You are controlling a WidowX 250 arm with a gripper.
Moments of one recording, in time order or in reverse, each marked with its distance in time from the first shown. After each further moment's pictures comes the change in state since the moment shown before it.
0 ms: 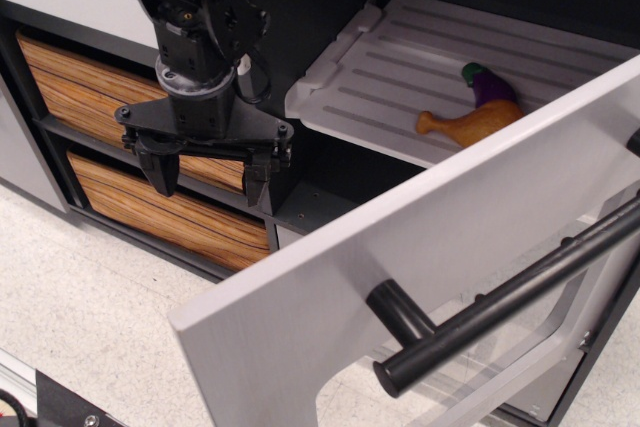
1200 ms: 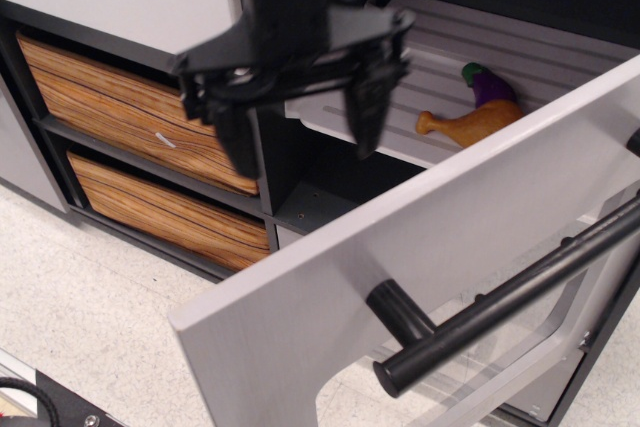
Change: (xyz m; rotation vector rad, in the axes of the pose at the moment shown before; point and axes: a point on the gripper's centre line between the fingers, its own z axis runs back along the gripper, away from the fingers) arm -0.041 -0.067 0.118 -0.131 0.153 0.356
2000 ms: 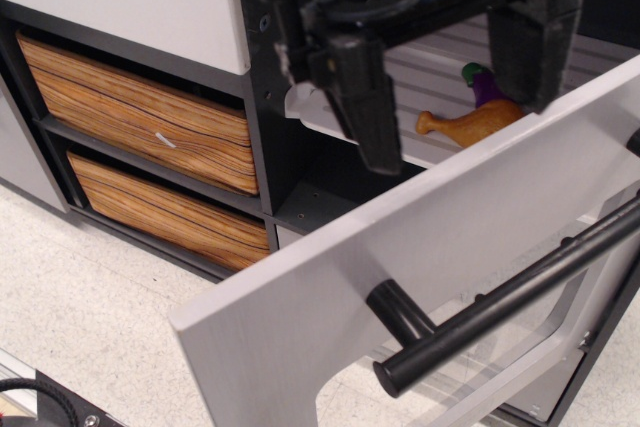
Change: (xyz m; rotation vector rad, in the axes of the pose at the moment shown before) arm -0.068 -0.037 0.061 -0.068 0.208 0.146
